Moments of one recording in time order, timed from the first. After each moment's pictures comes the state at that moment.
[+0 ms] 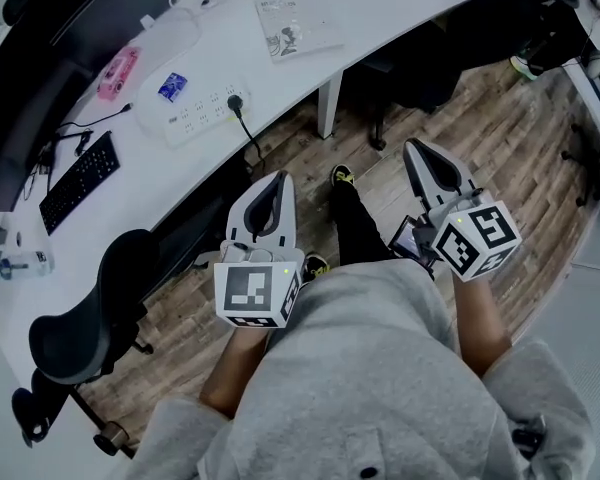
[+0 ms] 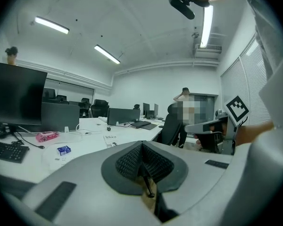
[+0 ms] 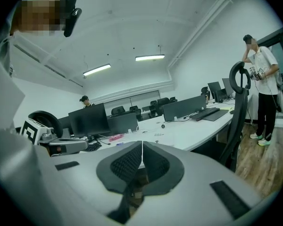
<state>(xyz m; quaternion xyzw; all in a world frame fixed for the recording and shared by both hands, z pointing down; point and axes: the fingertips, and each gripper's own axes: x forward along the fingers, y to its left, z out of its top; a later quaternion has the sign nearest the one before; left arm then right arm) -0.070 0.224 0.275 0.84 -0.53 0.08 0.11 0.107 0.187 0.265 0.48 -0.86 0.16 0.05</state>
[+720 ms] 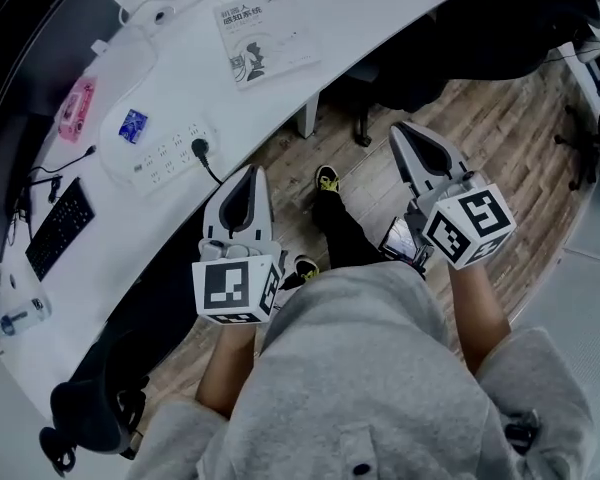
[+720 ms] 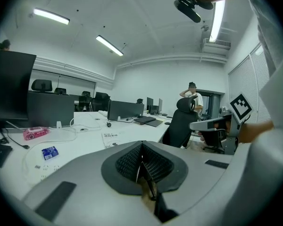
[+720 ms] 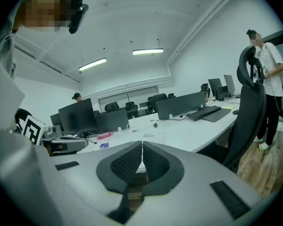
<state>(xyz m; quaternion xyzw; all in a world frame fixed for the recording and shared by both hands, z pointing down) -0.059 0.090 0.311 0.83 -0.53 0.10 0.14 0.132 0.056 0.291 0.48 -0.86 0.17 0.07</state>
